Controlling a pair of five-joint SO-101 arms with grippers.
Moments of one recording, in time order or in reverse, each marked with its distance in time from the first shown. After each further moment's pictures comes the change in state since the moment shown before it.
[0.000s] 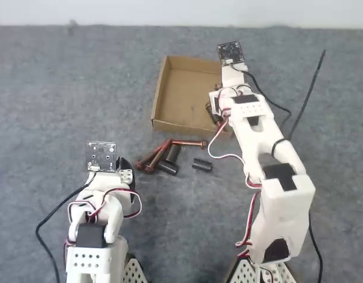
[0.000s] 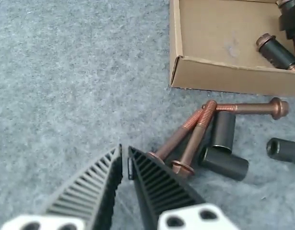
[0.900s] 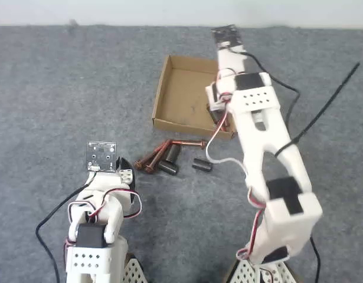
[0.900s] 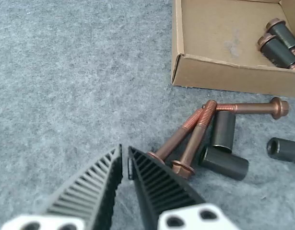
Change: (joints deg) left arm 0.0 0.0 0.0 0.0 -0.1; right arm -4.3 -14.7 -10.5 34.0 0.0
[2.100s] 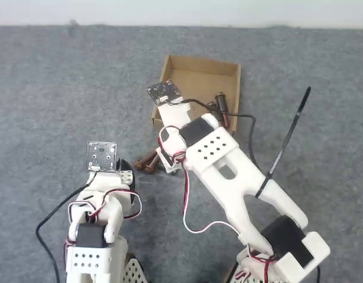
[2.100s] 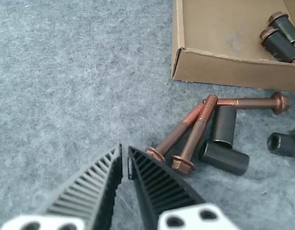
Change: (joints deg) left arm 0.0 0.0 0.0 1.2 0.0; right arm -23.8 -16.9 24.1 3.7 -12.5
